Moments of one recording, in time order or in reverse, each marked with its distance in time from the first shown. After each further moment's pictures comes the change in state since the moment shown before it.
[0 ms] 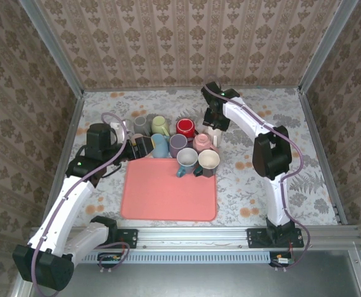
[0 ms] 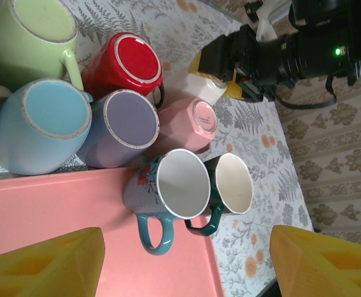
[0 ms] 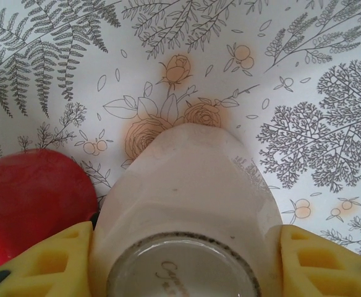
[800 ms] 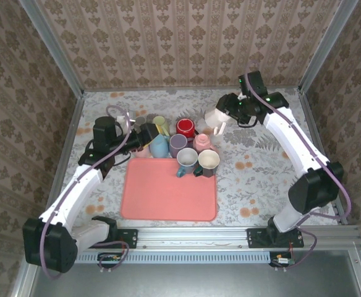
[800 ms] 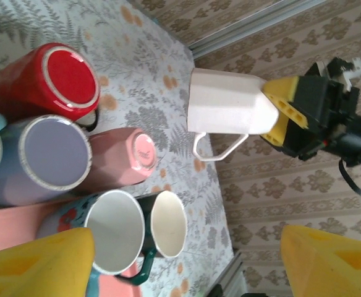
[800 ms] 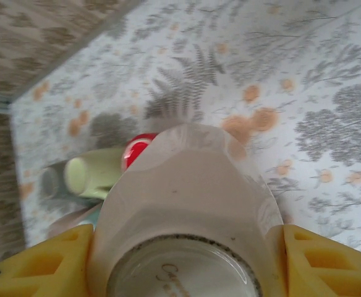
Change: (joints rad) left arm 0.008 0.174 -0.078 0.463 0.182 -0.325; right arm -0.114 -0.552 -0.298 0.204 -0.291 0.009
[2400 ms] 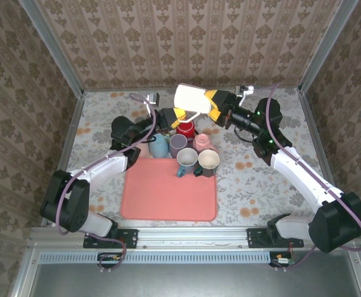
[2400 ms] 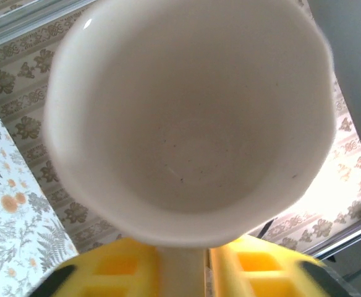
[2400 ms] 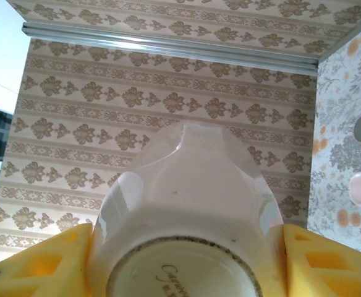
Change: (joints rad) left arm -0.200 0.350 0.021 1.114 0.105 -0.583; right arm 0.067 -0.324 -0.610 1.211 -0.435 0.702
